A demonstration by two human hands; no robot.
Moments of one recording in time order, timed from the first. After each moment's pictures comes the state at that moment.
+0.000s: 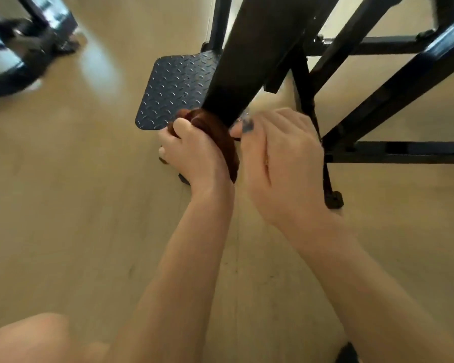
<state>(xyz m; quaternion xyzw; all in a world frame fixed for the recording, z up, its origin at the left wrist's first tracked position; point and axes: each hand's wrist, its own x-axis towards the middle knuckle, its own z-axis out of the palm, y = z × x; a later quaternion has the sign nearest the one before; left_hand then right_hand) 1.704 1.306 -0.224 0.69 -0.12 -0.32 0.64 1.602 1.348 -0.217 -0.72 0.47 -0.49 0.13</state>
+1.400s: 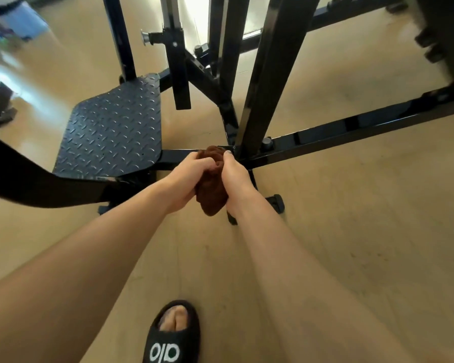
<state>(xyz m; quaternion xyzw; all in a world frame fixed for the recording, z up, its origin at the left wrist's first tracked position) 1.544 1.210 -0.337 0.60 -0.47 -0.60 0.23 1.443 1.226 -0.367 -0.13 0.60 -0.39 0.68</state>
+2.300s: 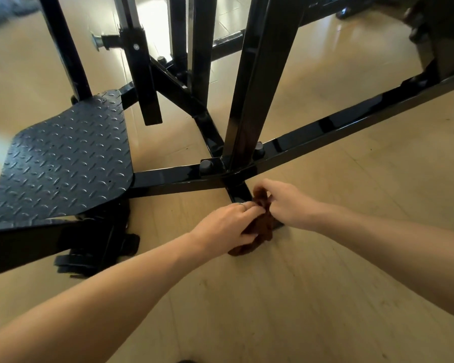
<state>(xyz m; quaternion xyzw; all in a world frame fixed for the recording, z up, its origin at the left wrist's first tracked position) 1.529 1.200 -0.468 0.25 -0.95 -0.18 0.01 1.344 1.243 -0.441 -0.57 0.69 -0.17 0.41</state>
